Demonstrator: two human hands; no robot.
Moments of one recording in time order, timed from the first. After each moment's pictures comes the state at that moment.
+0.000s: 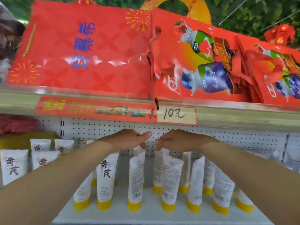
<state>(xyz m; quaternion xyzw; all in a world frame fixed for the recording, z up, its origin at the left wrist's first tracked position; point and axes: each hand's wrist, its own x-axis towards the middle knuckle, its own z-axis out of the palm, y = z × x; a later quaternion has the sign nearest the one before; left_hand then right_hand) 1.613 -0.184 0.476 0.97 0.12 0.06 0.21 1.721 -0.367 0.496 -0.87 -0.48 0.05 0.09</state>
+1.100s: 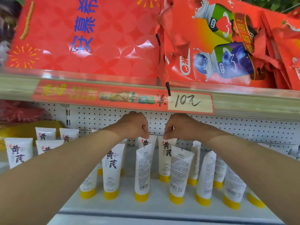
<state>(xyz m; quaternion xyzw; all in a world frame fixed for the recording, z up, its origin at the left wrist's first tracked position) 1.647 -0.160 0.471 0.97 0.09 0.16 0.13 1.754 -0.336 0.485 -0.85 -0.51 -0.05 0.12</state>
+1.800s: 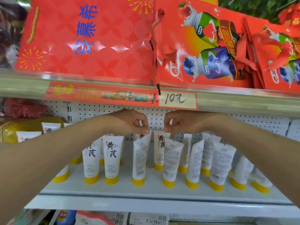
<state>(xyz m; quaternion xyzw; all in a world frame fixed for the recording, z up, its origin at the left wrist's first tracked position) 1.572 -0.194 0.499 0.99 0.05 0.06 0.15 1.703 -0.393 0.518 -0.85 -0.52 0.07 0.10</state>
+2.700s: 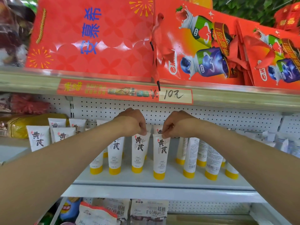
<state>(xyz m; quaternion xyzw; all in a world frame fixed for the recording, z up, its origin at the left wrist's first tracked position) 1.575 -0.214 0.480 0.98 0.13 0.11 0.12 1.680 -0.385 0.492 -0.87 -0.48 -0.03 0.10</state>
